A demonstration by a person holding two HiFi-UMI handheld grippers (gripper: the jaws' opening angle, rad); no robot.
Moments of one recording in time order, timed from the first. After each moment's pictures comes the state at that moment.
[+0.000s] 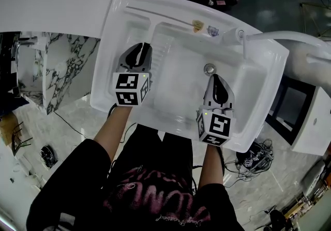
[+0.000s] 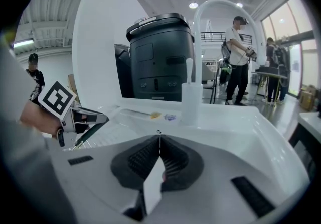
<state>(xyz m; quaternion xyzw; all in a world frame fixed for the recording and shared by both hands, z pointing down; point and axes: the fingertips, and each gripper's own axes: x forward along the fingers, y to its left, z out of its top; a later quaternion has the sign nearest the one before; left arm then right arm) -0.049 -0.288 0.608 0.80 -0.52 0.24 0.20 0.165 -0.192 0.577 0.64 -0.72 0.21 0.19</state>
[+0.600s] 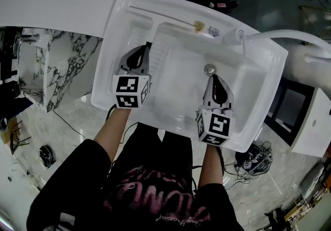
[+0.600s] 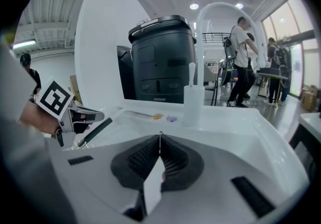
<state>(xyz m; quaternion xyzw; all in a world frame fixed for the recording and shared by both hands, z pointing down) -0.055 -0.280 0.593 0.80 -0.52 0.23 0.18 0.159 -0.188 0.571 0.63 -0.72 0.21 0.19</state>
